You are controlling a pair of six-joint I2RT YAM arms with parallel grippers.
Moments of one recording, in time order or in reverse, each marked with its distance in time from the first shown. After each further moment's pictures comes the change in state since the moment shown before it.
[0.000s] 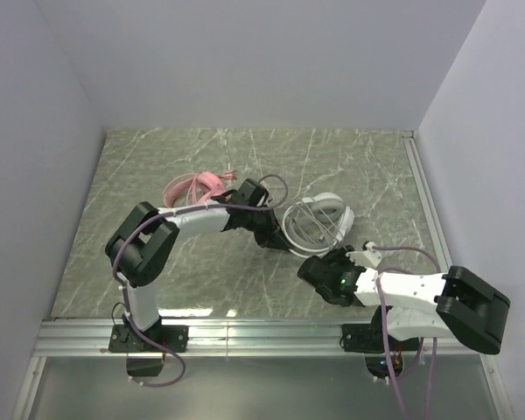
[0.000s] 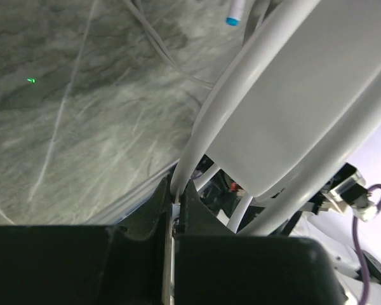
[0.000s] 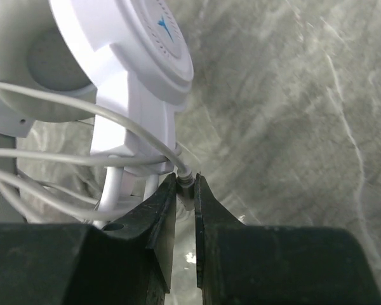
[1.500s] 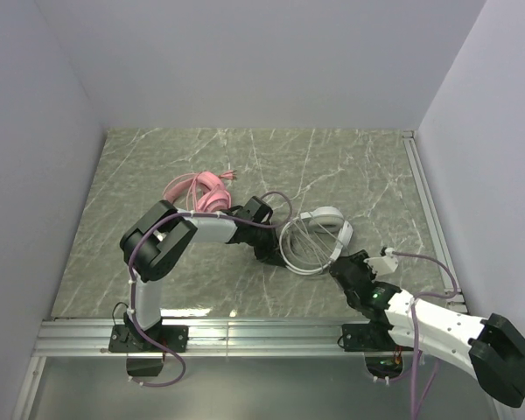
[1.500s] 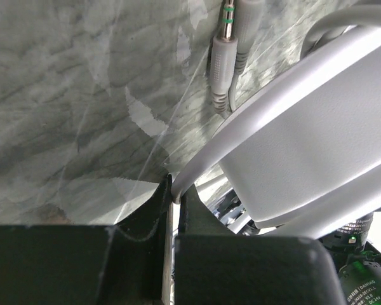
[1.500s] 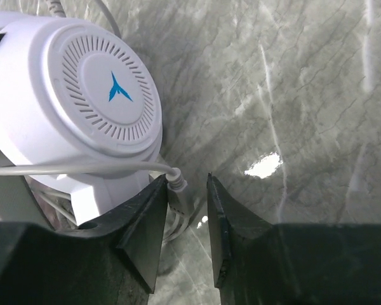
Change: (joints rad) left arm -0.051 0.097 -0.101 0.111 -0.096 0.084; right arm -0.219 -0.395 -0.284 0.203 -0.302 -0.312
